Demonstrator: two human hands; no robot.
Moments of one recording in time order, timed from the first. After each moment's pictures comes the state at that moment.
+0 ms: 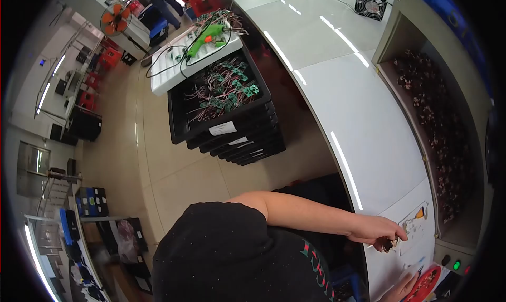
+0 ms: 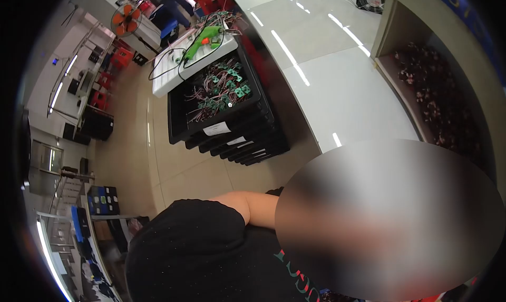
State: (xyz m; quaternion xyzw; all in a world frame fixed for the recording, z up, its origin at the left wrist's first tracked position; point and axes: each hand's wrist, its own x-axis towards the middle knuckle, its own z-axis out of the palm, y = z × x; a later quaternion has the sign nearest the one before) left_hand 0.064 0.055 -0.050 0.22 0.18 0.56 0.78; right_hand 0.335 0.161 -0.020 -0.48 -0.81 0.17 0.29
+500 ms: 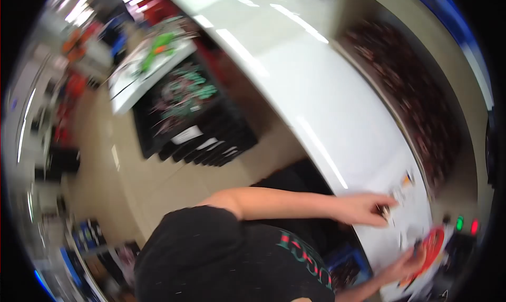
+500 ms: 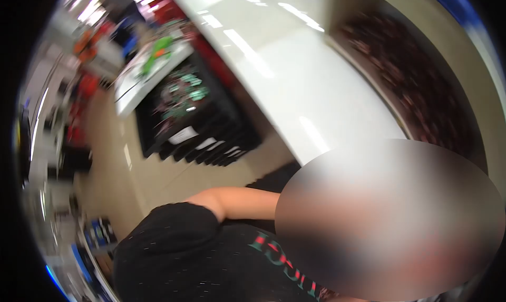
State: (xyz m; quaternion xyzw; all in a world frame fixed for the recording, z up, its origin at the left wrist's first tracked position) left_hand 0.064 0.053 -0.045 0.44 0.32 0.57 0.62; right_hand 0.319 0.142 -0.033 -0.41 -0.70 0.13 0.57
